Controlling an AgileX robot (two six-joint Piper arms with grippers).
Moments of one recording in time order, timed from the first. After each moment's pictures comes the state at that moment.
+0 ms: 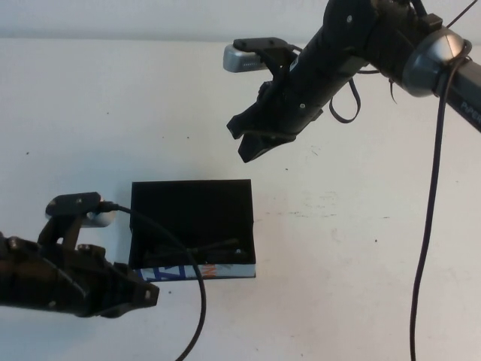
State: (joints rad) right arm 0.47 2.16 -2.05 0.47 1.20 -0.28; left arm -0.25 1.34 -0.58 -0.96 0.71 0.81
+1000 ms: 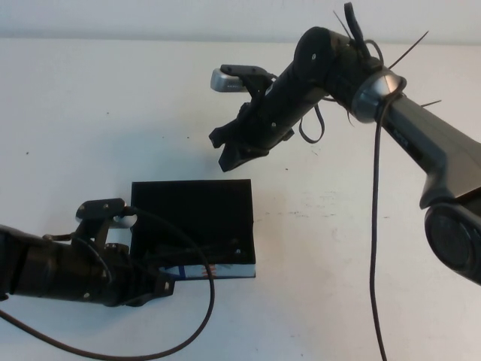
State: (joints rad) right arm 0.46 2.47 -2.36 0.56 1.19 -0.25; left arm -0.25 1.69 -0.61 -1.43 0.59 1.37
